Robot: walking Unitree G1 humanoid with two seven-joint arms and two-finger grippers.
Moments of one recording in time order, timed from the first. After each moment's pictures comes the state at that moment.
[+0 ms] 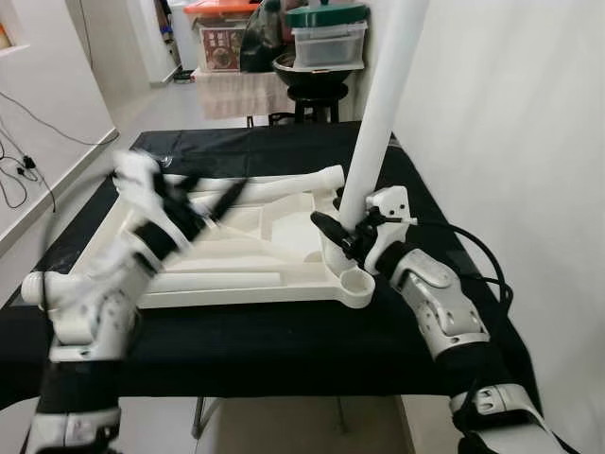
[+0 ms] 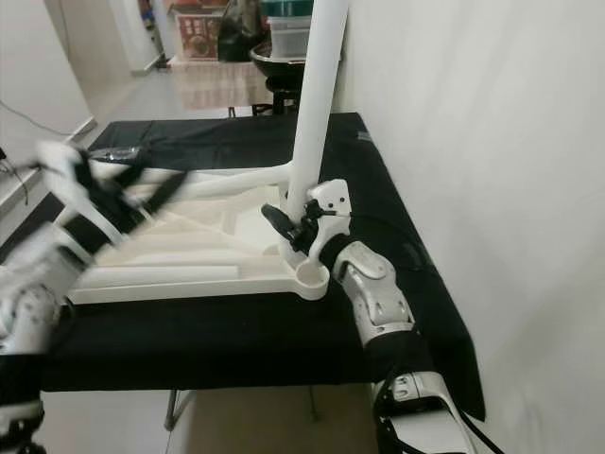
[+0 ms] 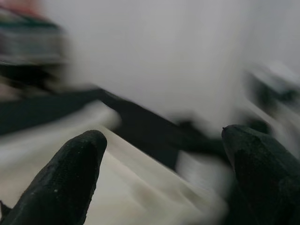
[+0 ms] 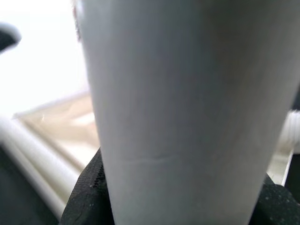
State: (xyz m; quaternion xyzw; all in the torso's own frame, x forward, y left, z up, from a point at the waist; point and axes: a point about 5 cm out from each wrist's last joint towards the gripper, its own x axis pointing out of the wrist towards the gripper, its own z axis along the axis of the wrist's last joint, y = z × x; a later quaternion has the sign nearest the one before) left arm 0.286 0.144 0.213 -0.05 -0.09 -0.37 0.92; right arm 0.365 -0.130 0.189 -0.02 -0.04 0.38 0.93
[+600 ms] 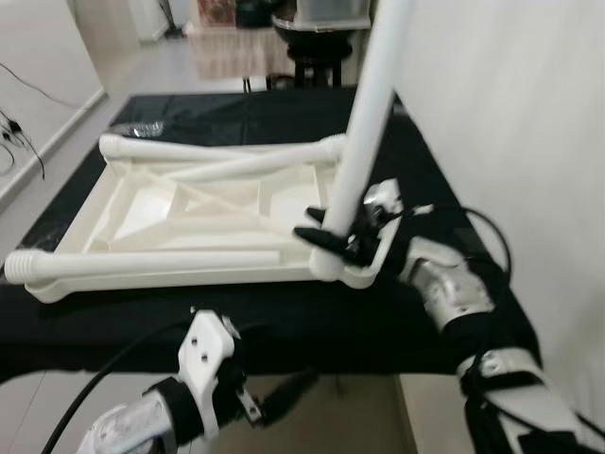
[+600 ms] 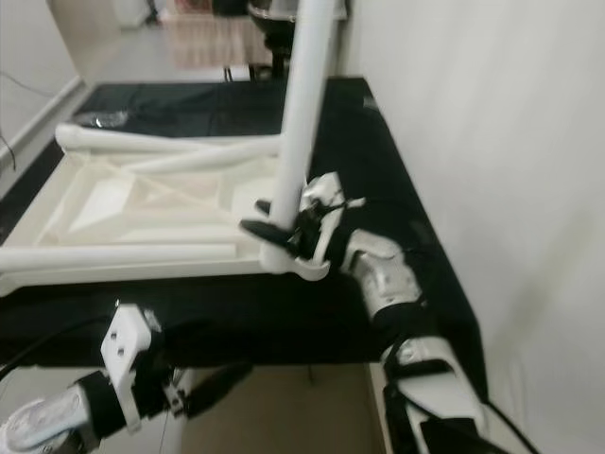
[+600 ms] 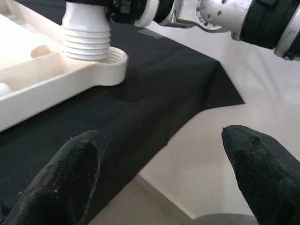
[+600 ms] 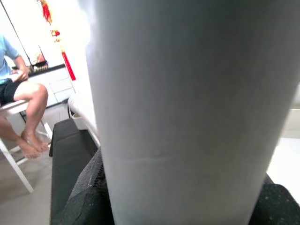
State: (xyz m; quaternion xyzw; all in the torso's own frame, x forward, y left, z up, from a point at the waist) left arm 0.178 0.119 0.176 0.01 0.01 -0.43 0.90; right arm 0.370 -0.139 0.214 0.04 -0.07 0.52 0.85
